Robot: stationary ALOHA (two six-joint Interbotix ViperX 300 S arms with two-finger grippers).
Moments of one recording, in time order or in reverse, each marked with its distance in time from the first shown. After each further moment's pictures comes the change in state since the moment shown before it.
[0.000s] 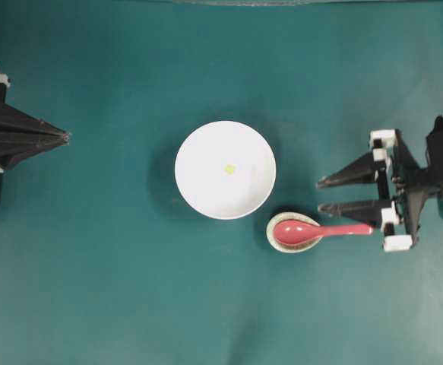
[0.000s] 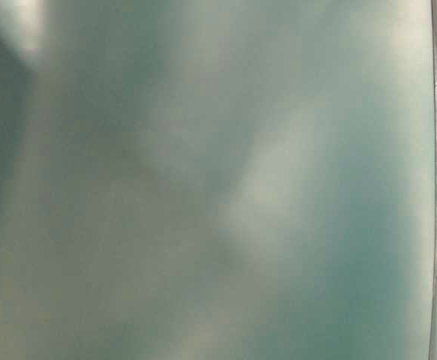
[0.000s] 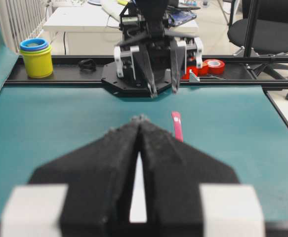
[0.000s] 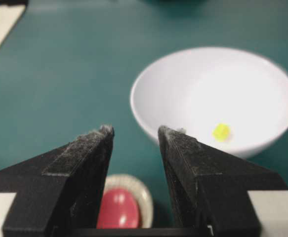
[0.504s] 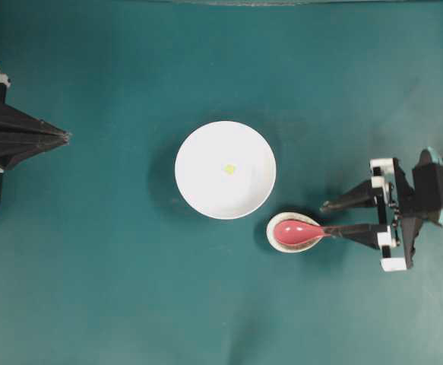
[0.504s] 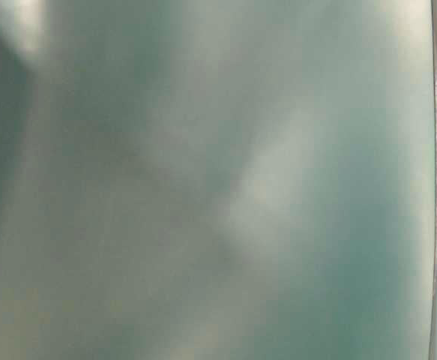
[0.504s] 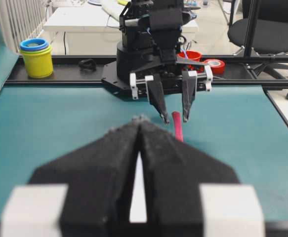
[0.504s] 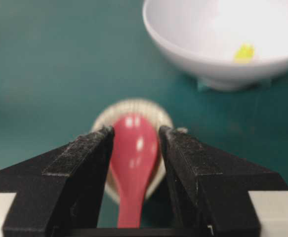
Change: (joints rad) left arm 0.000 0.000 0.000 0.000 0.003 0.000; right arm 0.230 0.265 0.037 0.247 -0.189 0.000
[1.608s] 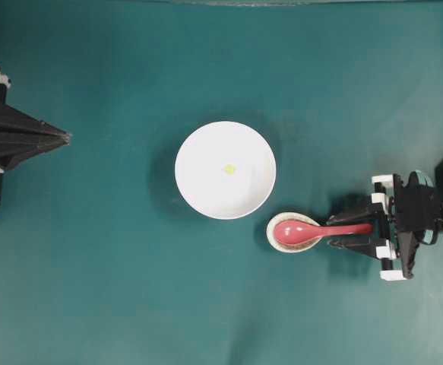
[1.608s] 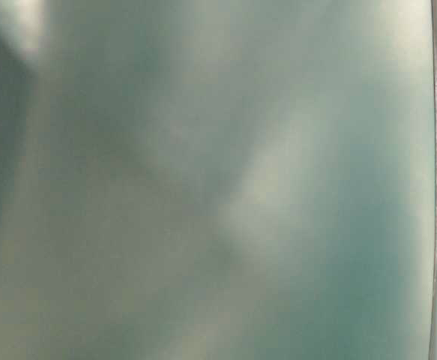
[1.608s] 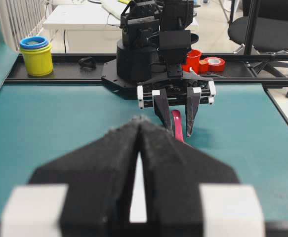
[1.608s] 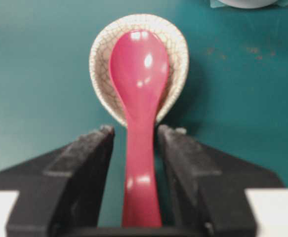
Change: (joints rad) left arm 0.000 0.000 0.000 0.000 0.003 0.000; right arm 0.106 0.166 0.002 0.091 -0.038 0.040
